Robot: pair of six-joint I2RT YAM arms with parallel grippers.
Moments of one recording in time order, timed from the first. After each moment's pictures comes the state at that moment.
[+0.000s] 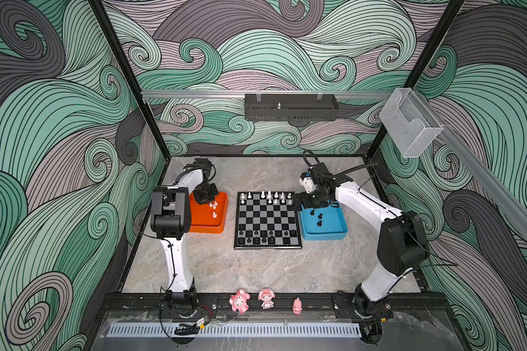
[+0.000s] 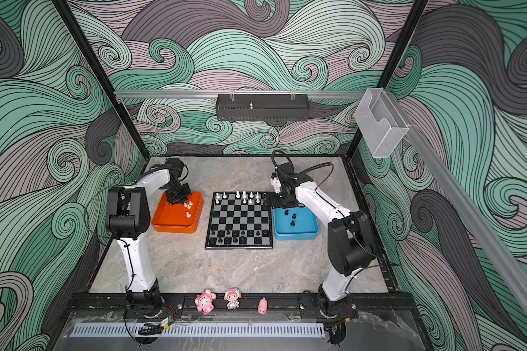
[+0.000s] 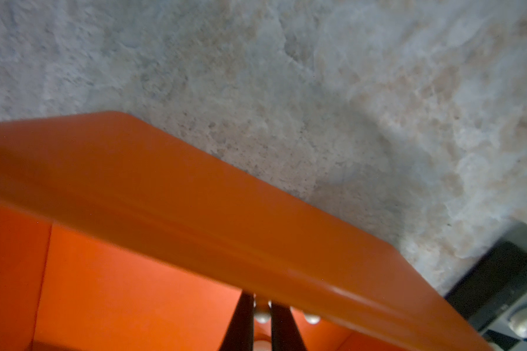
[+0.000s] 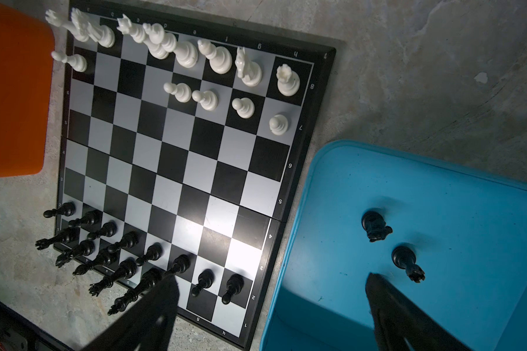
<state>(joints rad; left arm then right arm) -0.03 2.09 1.61 -0.97 -0.01 -0.46 0.39 1.72 1.34 -0.82 -0.20 0.13</state>
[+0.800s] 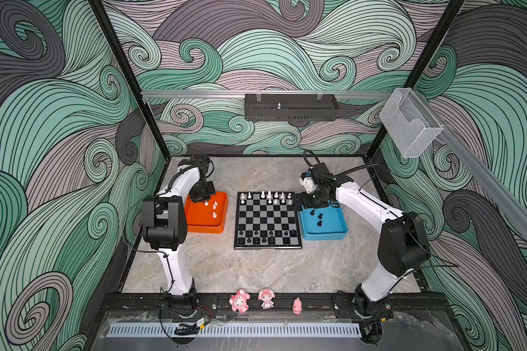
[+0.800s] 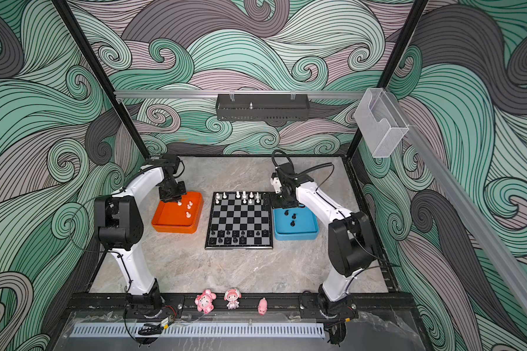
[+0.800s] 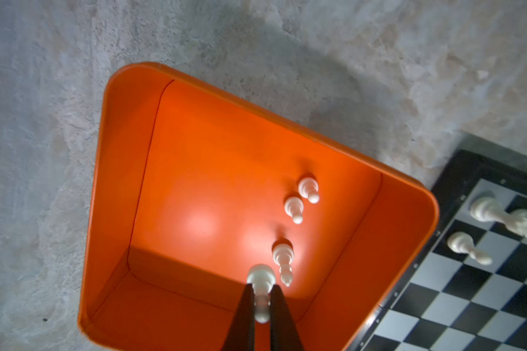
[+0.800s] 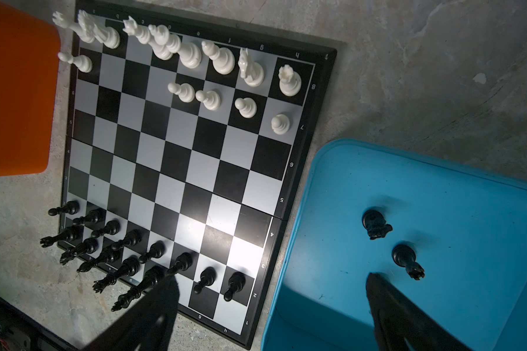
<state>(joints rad) -0.06 1.91 1.61 -1.14 -0.07 -0.38 0.39 1.70 1.33 -0.82 -0.20 0.13</state>
